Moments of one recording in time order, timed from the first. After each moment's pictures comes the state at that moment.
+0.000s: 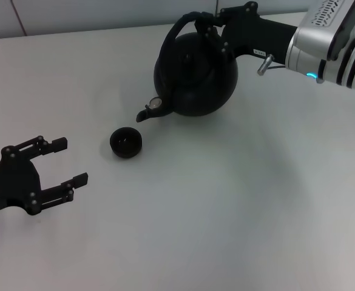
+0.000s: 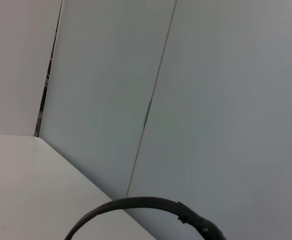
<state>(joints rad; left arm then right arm) -0.44 -2.06 0.40 0.52 2.15 1.67 -0.82 0.80 2.08 -0.35 -0.33 -1.92 -1.13 0.70</state>
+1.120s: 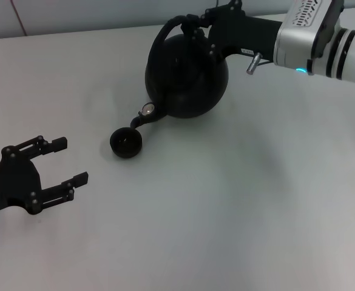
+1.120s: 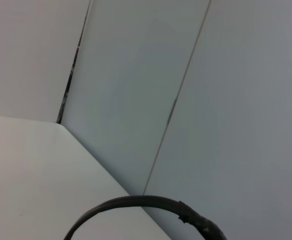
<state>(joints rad) -0.44 -2.06 0.39 0.52 2.14 1.66 -0.82 0.83 2.09 -0.45 -0.35 -1.92 -1.11 0.70</state>
